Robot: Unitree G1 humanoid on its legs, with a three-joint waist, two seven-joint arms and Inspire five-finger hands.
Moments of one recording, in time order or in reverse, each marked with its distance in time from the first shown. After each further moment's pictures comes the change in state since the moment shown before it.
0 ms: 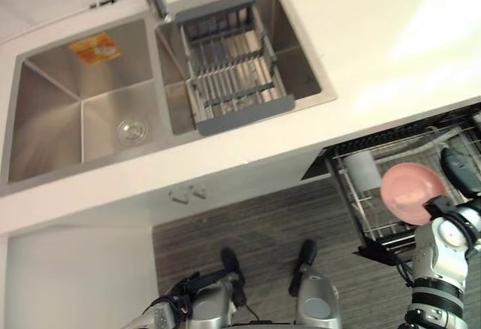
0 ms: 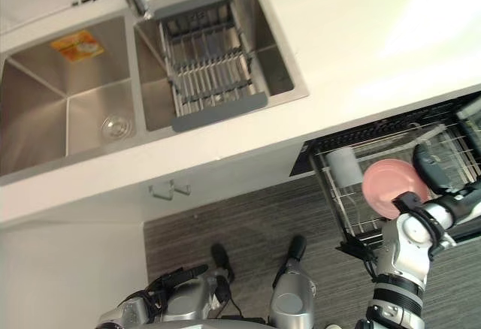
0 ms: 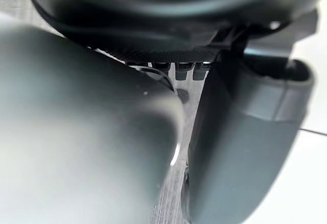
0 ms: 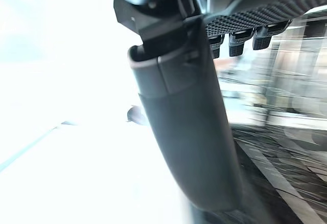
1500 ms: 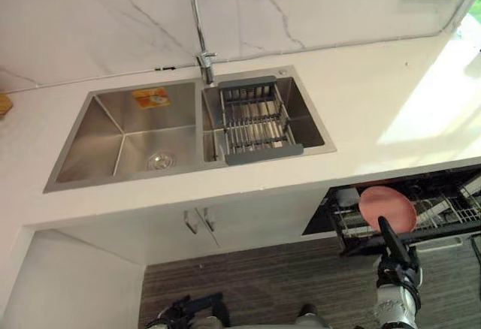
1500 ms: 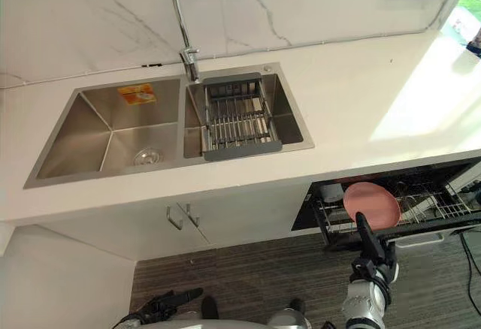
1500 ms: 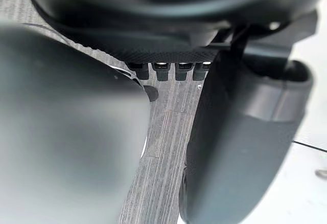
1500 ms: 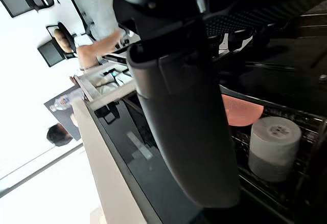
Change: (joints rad) left arm 0.079 -0.037 -0.001 -0.008 0.096 -0.071 0.026; right arm 0.069 0.110 0.225 0.625 0.583 -0.105 0.563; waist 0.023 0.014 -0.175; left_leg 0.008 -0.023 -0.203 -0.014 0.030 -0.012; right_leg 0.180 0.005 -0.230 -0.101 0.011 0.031
